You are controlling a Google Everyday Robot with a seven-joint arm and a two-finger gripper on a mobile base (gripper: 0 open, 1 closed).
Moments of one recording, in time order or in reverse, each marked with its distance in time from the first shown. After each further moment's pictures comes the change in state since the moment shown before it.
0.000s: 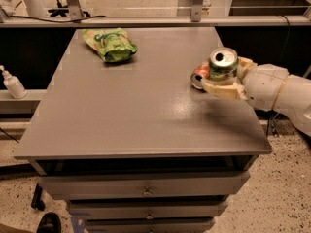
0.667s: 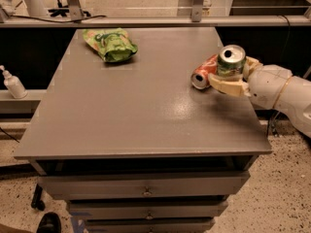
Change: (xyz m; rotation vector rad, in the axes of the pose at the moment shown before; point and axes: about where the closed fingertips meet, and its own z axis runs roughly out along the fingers) arm 0.018 -0.030 -0.003 0.074 -0.029 0.058
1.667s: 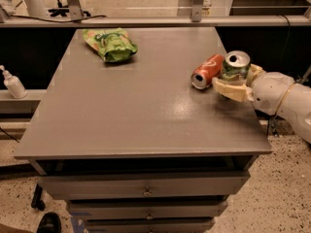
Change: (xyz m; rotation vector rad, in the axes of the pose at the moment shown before) arm 0.022 -0.006 -0.010 0.034 0.016 0.096
